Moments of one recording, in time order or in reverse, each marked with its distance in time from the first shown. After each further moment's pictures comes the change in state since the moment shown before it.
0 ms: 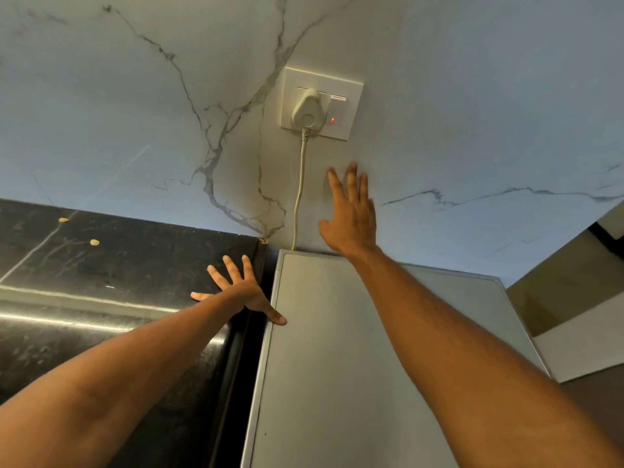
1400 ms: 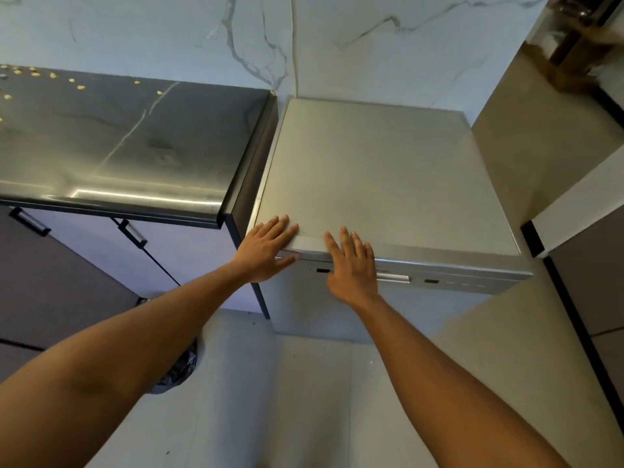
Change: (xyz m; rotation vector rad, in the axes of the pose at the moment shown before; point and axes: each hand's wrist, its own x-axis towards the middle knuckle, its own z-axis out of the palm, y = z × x) left_hand -0.281 -0.140 0.346 0.309 0.523 0.724; right_hand -0.586 0.033 0.012 -0.041 -0.351 -0.011
